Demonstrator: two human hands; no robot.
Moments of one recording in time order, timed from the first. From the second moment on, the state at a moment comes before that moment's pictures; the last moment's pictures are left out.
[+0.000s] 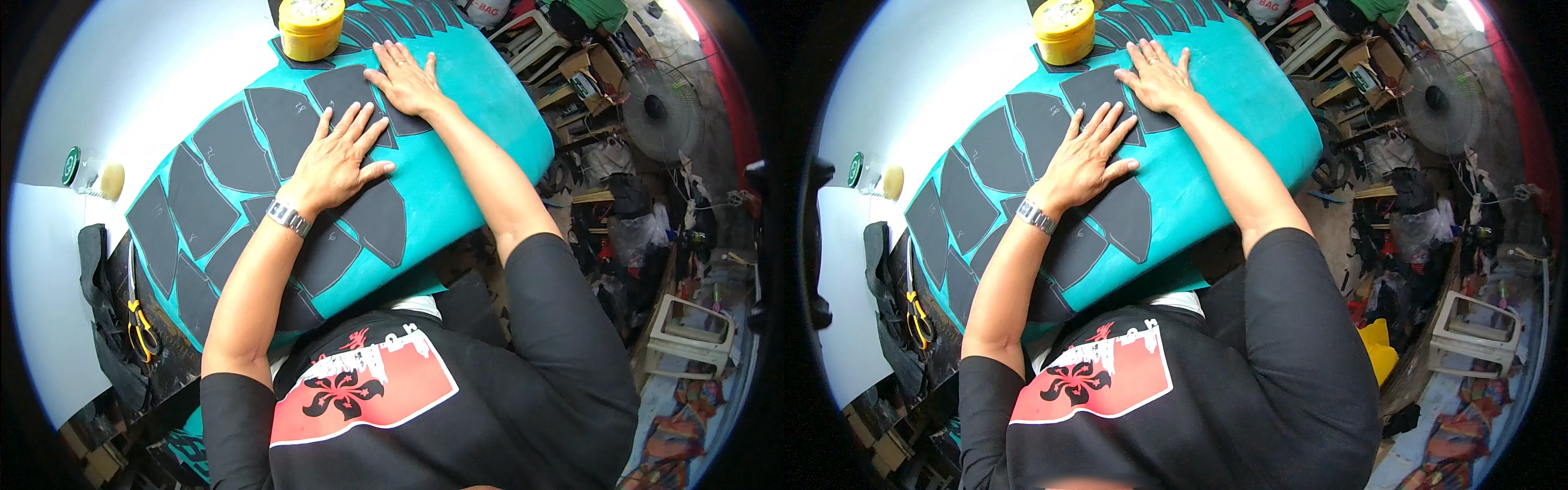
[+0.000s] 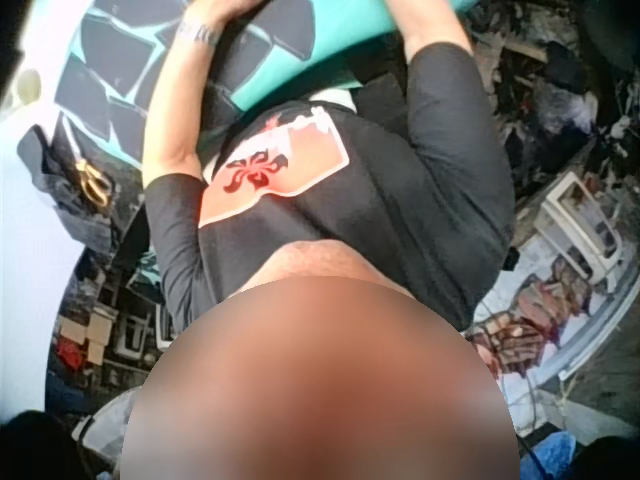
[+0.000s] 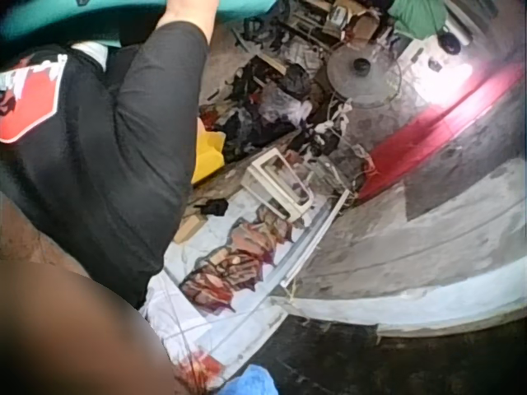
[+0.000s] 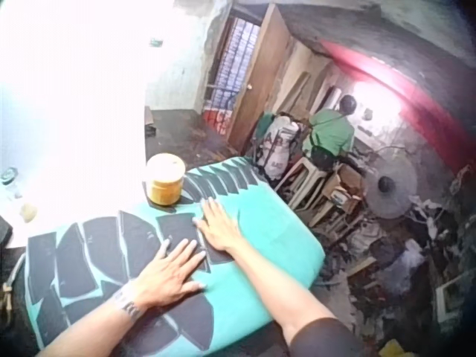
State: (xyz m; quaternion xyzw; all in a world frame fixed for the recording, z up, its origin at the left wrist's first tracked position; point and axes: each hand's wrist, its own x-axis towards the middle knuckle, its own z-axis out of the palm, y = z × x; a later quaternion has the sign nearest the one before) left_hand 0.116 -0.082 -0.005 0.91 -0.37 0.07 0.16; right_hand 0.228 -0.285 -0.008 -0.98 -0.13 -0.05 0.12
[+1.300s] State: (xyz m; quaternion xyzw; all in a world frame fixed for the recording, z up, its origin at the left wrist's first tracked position) left_hand -0.249 0.303 -0.009 0.72 0.30 0.48 0.40; right_hand -0.082 0.255 0.033 -0.62 -0.74 -0.04 0.27
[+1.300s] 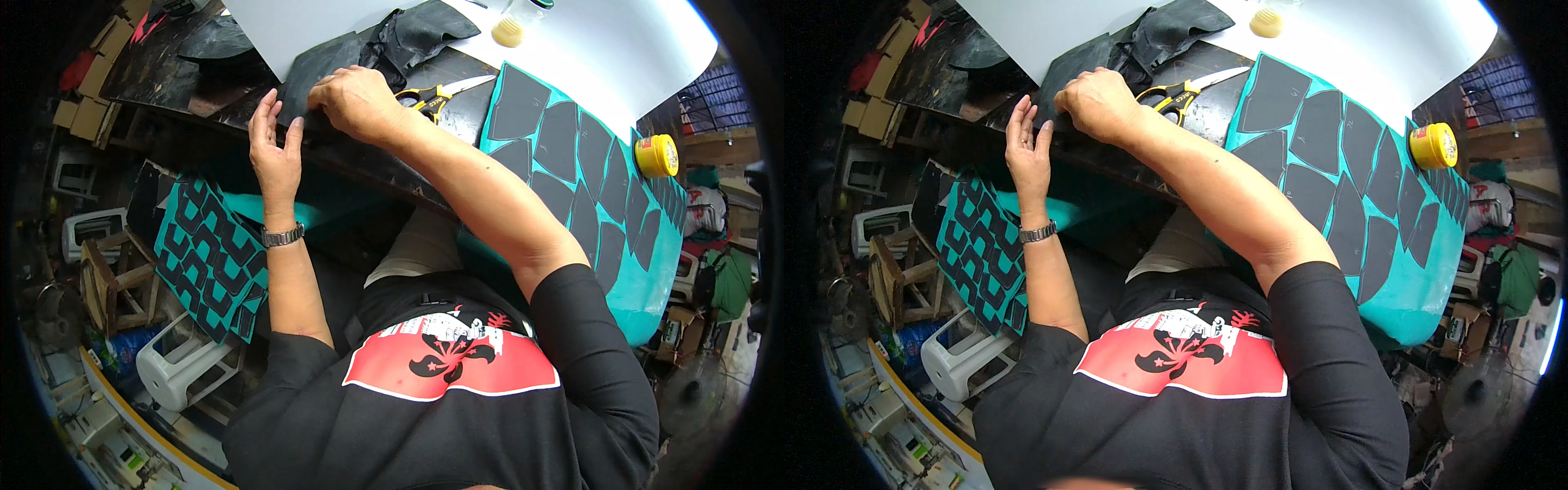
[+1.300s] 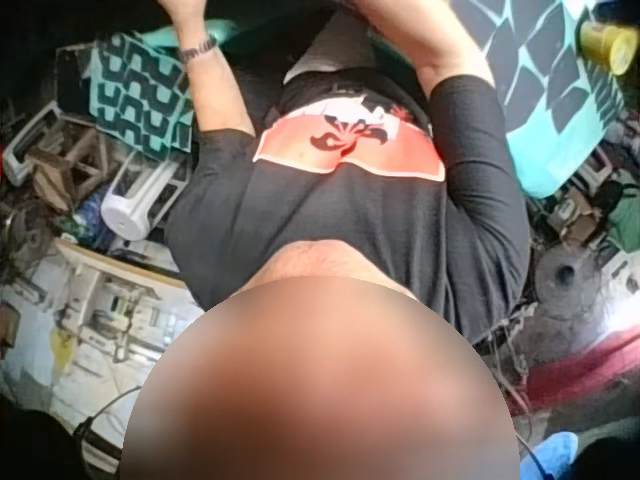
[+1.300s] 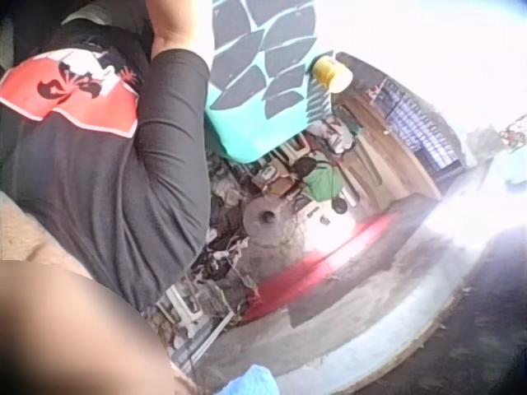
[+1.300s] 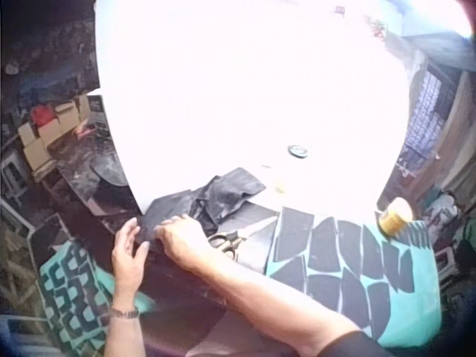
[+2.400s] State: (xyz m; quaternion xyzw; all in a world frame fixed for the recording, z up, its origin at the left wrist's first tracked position) left_hand -0.209 0.312 0.024 0.84 0.41 0.33 -0.15; right_hand 0.045 -0.152 0.123 -0.61 -0.32 -0.09 0.72
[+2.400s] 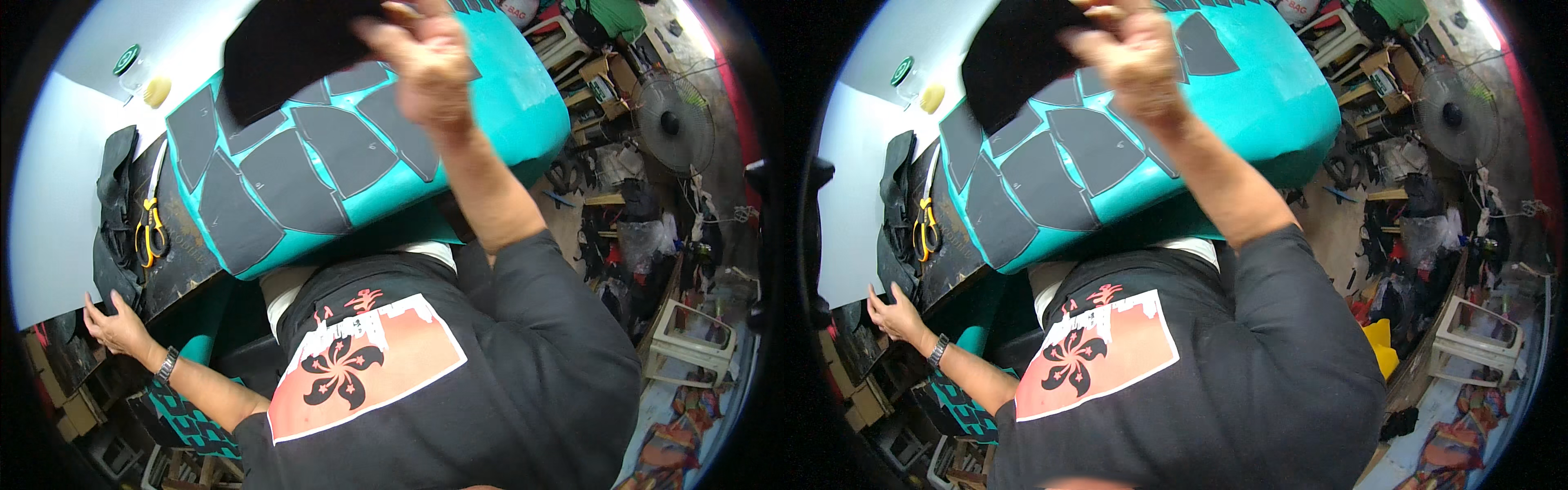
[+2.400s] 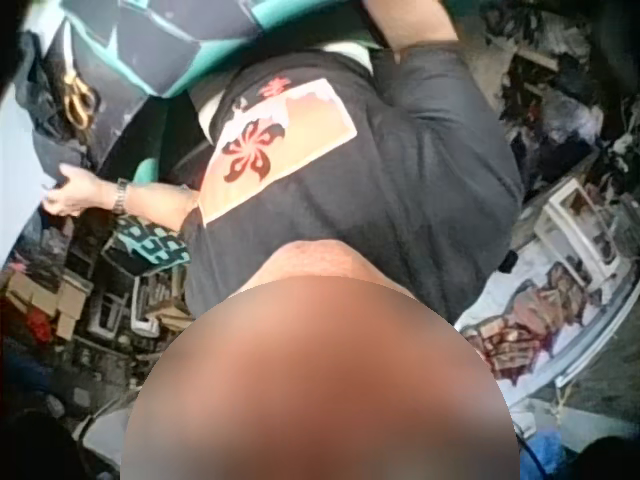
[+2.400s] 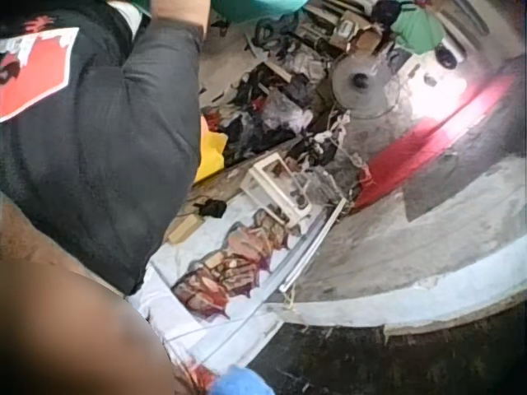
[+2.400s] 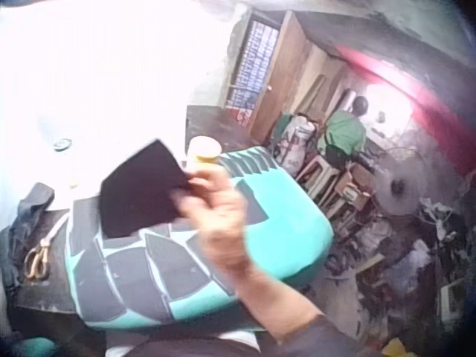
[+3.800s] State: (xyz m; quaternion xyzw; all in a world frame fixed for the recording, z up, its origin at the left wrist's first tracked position) left_hand 0.083 -0.121 0.039 0.70 -0.18 0.02 0.69; right_hand 0.107 -0.401 0.072 -0.65 -0.10 0.00 0.75
